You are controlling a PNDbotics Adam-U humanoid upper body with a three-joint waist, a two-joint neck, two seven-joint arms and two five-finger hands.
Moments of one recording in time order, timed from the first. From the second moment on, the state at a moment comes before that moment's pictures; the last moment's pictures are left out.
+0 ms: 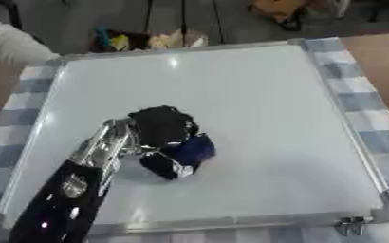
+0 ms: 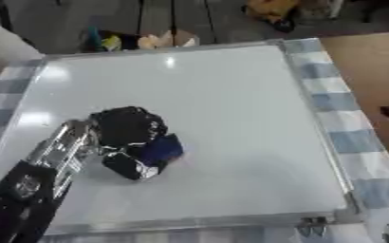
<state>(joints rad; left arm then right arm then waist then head) -0.86 0.10 -0.27 -1.27 -1.48 -0.69 -0.41 -0.05 -0.23 -0.20 -1.98 0.11 -0.71 -0.19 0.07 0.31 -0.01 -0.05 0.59</state>
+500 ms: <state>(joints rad) -0.86 0.10 -0.27 -1.27 -1.49 -0.70 -0.41 -0.05 -0.23 -0.20 -1.98 0.11 -0.71 -0.19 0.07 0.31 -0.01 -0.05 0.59</state>
